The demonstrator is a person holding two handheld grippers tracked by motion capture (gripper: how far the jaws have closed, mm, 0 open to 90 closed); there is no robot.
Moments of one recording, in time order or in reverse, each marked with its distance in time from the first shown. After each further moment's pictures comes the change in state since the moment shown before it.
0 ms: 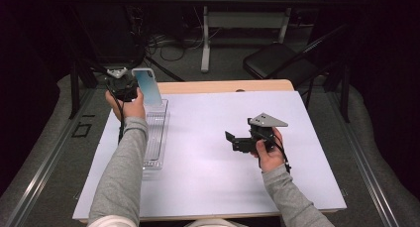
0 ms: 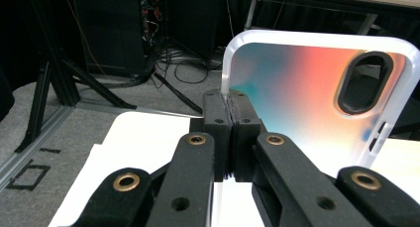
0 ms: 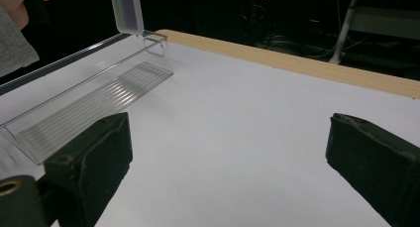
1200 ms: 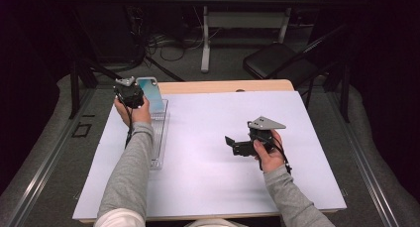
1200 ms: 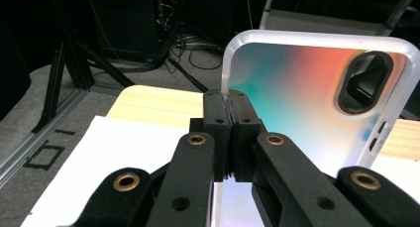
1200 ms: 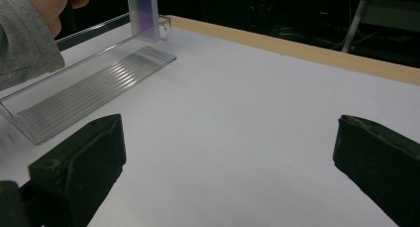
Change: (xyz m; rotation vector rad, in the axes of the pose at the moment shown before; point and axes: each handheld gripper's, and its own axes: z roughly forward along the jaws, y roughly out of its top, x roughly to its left) left arm 0.000 -0.038 0.031 0.040 0.071 -0.010; right arm -0.003 -0.013 0.005 0.035 0.027 -0.025
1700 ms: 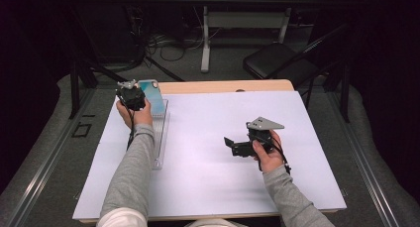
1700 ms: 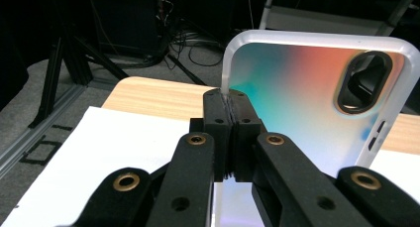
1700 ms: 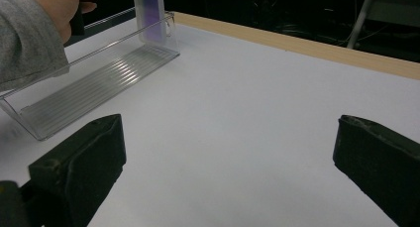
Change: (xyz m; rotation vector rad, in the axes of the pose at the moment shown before) left arm -0.002 -0.010 0.008 0.010 0.001 -0.001; right arm 0.001 -0.002 0.002 0.014 0.013 0.003
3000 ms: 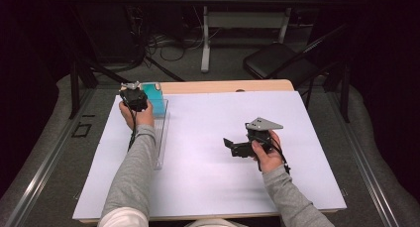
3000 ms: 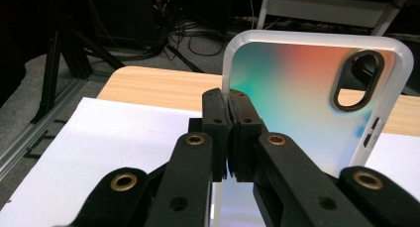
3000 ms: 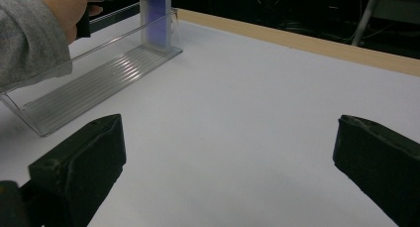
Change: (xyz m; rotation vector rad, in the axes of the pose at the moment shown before) left arm -0.004 -0.006 0.007 0.038 -0.003 0.026; right arm 0.001 -0.002 0.002 0.010 0.009 -0.003
